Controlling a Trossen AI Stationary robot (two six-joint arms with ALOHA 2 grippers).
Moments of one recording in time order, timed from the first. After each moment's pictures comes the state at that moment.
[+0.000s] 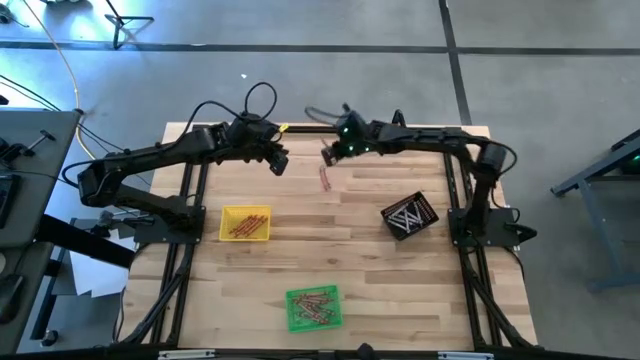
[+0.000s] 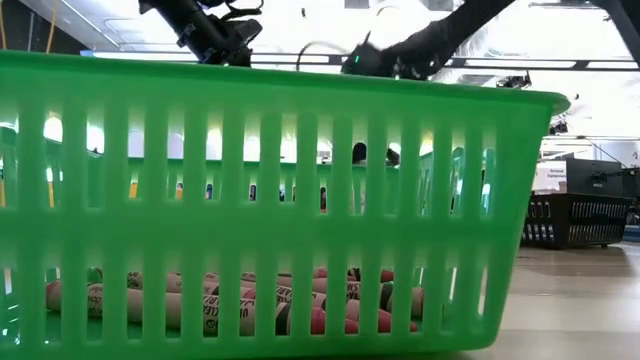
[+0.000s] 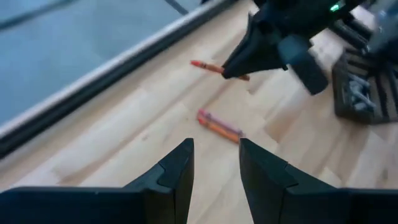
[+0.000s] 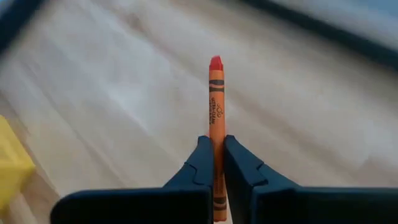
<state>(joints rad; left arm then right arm) 0.42 1.24 1.06 -0.54 -0.11 -0.33 -0.45 1.88 1.33 -0.31 -0.03 0.50</state>
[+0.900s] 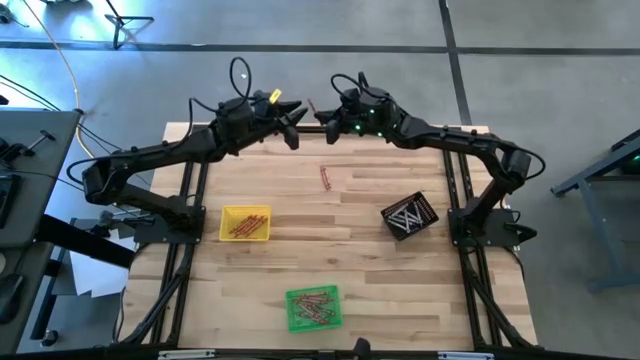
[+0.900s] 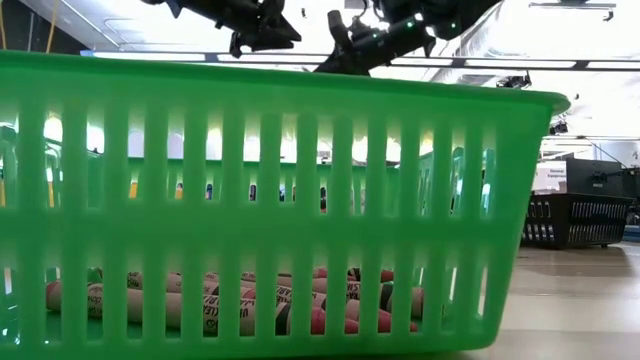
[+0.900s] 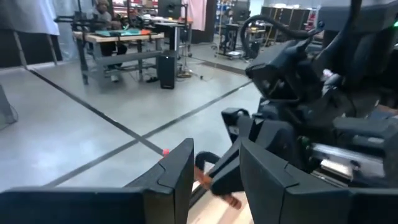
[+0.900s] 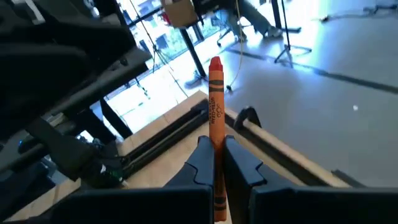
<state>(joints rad) 0.43 1.29 1.05 0.17 -0.21 -0.08 -0.47 1.66 1.33 0.11 -0.09 0.38</state>
